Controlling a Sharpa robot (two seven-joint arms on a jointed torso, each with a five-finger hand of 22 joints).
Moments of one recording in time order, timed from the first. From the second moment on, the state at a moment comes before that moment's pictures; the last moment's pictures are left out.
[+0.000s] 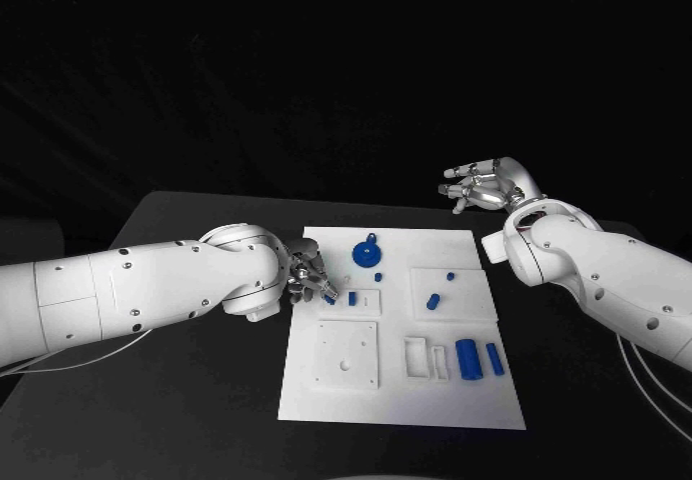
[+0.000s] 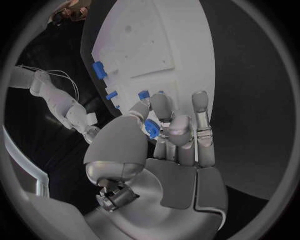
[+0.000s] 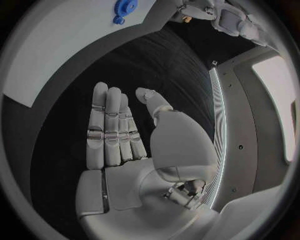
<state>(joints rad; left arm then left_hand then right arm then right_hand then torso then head) 1.39 -0.72 -0.24 1.53 -0.99 -0.08 -0.52 1.11 0.01 0.27 -0.12 0.53 1.17 0.06 0.26 0.66 1.49 -0.08 0.86 0.24 1.43 -0.12 1.27 0.73 0.24 1.25 0.09 0.53 1.31 1.02 -0.69 0.36 1.26 -0.96 -0.49 -0.01 1.23 -0.11 0.18 -0.19 0.65 1.01 0.12 0.06 0.06 1.11 0.03 0.63 0.30 1.26 -0.03 0.63 0.62 0.09 1.31 -0.05 0.18 0.80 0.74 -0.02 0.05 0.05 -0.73</state>
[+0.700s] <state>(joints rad) 1.39 -0.72 -0.24 1.52 -1.00 -0.06 -0.53 1.11 0.01 0.27 -0.12 0.53 1.17 0.06 0.26 0.66 1.49 -0.08 0.86 0.24 1.43 -0.12 1.27 0.73 0.24 1.25 0.09 0.53 1.31 1.02 -0.69 0.36 1.26 -0.96 -0.49 -0.01 1.23 -0.11 0.18 -0.19 0.65 1.01 0.12 0.06 0.06 1.11 0.03 0.63 0.30 1.26 -0.03 0.63 0.62 0.09 1.31 -0.05 0.18 0.80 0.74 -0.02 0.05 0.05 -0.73</state>
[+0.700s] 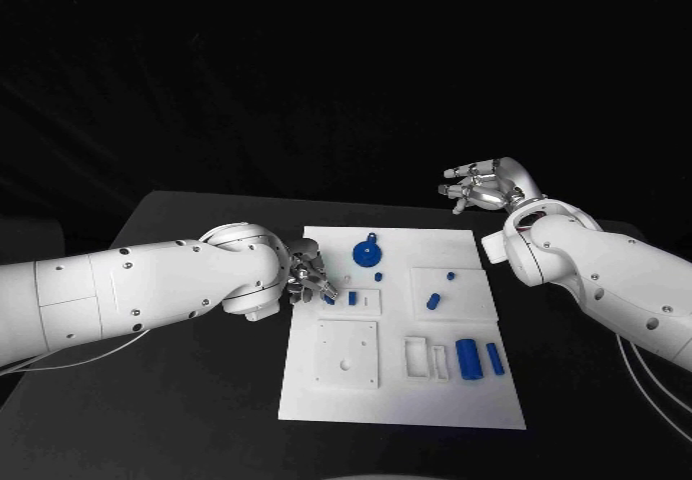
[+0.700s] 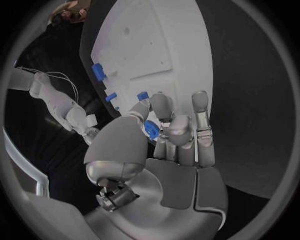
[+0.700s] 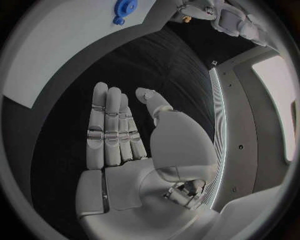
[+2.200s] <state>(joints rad) 1.38 -0.70 -0.24 1.52 -1.00 -0.03 -0.54 1.06 0.01 0.29 -0.10 0.57 1.19 0.08 0.30 1.28 1.50 -0.07 0.87 0.24 1.43 -0.12 1.28 0.73 0.24 1.25 0.11 0.53 1.31 1.02 -0.69 0.36 1.26 -0.95 -0.49 -0.01 1.23 -0.11 0.18 -0.19 0.65 1.01 0.12 0.06 0.06 1.11 0.03 0.63 0.30 1.26 -0.03 0.63 0.62 0.09 1.31 -0.05 0.18 0.80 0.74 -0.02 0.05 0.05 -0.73</state>
